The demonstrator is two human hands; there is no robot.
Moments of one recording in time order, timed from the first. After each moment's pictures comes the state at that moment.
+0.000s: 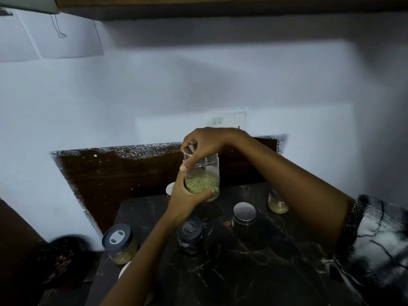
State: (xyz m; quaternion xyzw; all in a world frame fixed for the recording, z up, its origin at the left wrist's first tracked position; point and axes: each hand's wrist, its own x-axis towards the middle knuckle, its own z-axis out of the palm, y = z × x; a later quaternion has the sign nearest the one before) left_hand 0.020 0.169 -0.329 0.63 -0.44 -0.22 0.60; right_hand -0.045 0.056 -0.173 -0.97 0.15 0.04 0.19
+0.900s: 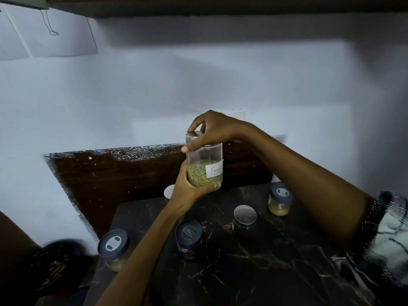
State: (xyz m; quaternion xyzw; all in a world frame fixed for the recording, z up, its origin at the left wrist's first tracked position) left_hand 0.026 0.148 -0.310 0.58 -0.44 -0.29 0.62; right_hand -0.053 0.033 -0.165 -0.93 0.21 -0.11 0.28
